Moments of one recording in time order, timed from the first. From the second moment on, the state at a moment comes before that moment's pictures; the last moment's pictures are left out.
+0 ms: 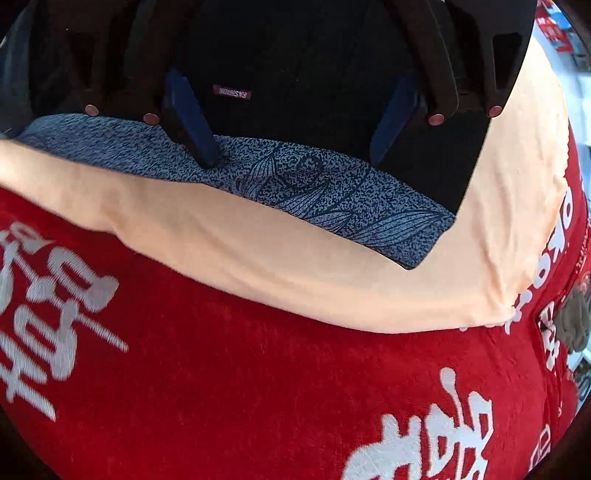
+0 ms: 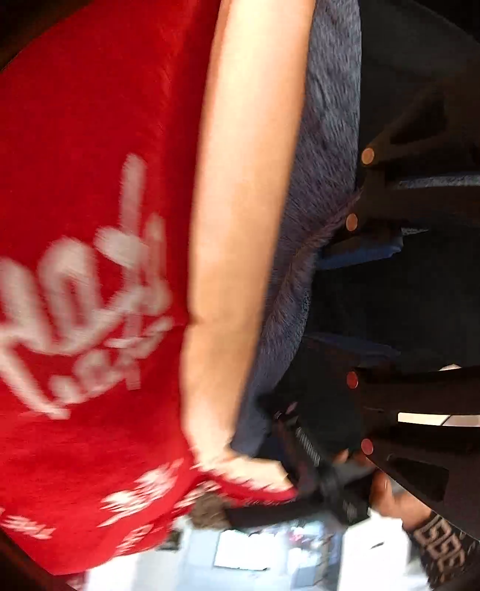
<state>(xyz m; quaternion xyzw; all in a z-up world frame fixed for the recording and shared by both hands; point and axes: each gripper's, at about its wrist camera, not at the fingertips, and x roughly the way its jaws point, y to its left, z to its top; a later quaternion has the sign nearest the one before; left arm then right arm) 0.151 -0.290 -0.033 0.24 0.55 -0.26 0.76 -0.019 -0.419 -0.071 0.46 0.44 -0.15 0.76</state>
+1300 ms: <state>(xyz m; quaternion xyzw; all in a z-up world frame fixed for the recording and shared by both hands) -0.234 -0.316 -0.023 0.33 0.60 -0.56 0.47 -0.488 -0.176 -0.102 0.67 0.27 -0.37 0.58</state>
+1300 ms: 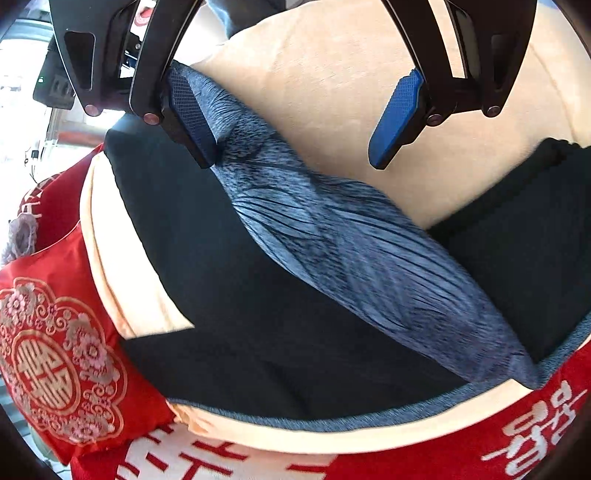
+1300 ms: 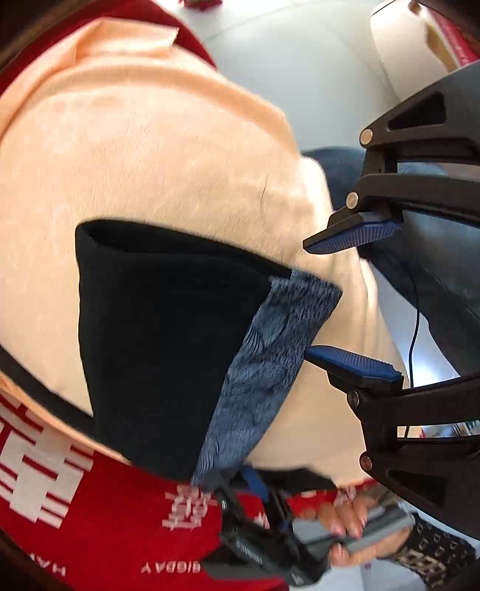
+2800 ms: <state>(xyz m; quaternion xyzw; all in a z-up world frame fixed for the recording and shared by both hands) -0.152 -0.398 -0.049 0.33 0.55 -0.38 0.67 -0.472 -0.509 -0.046 0.51 0.39 -0.44 0.63</state>
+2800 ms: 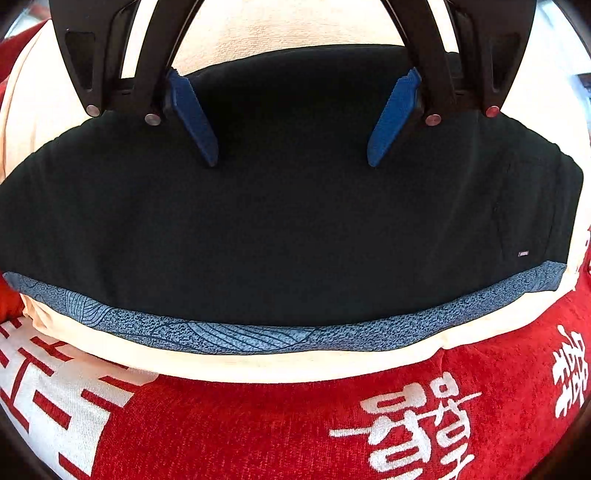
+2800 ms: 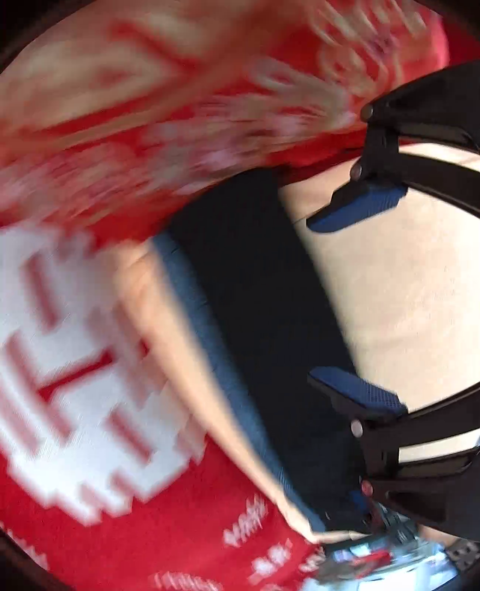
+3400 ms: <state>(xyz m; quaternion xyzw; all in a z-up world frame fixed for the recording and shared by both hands) -0.106 -0.463 -0.018 0.33 0.51 -0.39 0.69 -0.397 -0.543 -0.031 0.44 0.42 -0.38 0.70</state>
